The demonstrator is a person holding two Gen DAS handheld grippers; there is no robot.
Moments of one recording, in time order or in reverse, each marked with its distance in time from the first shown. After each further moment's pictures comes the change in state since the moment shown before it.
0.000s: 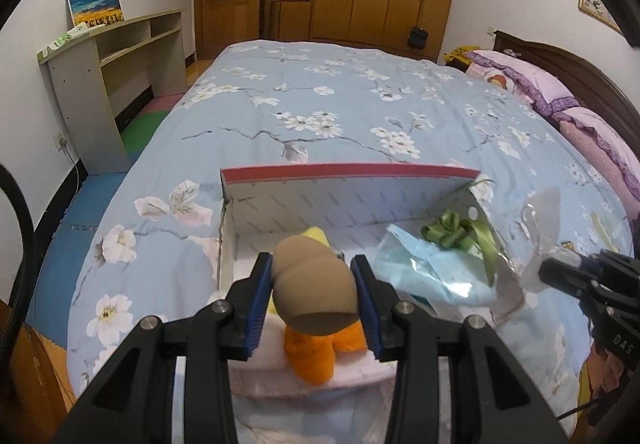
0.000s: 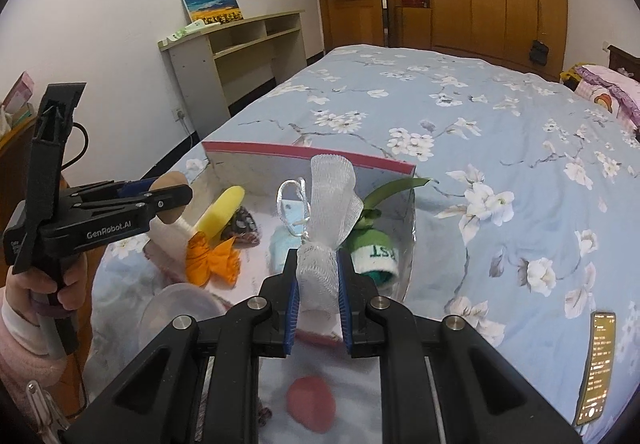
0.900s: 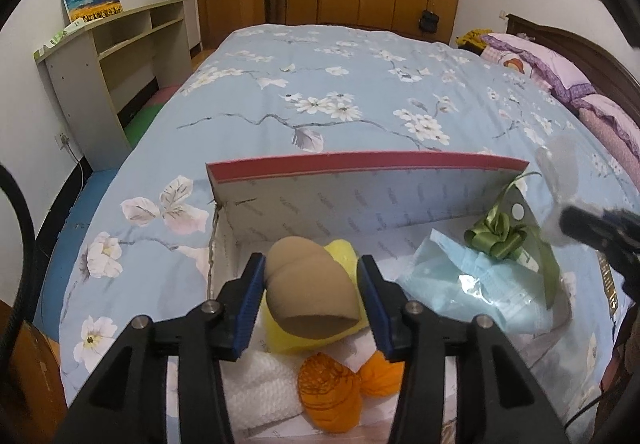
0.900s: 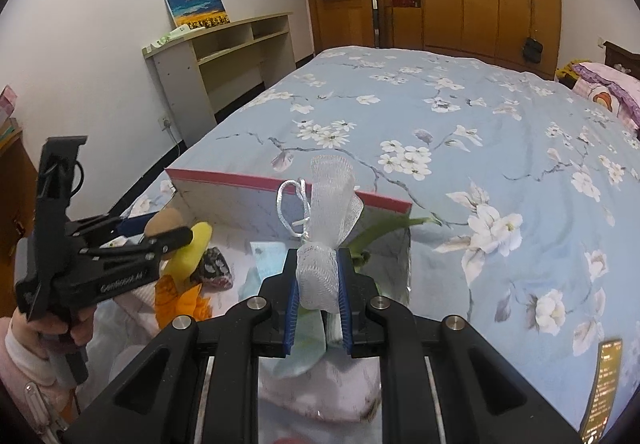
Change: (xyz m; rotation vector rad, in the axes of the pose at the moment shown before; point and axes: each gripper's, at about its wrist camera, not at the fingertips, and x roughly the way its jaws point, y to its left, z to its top) left arm 0.057 0.004 0.005 0.018 0.051 0.046; right arm 0.049 -0.015 0.035 0.024 -0.004 -0.017
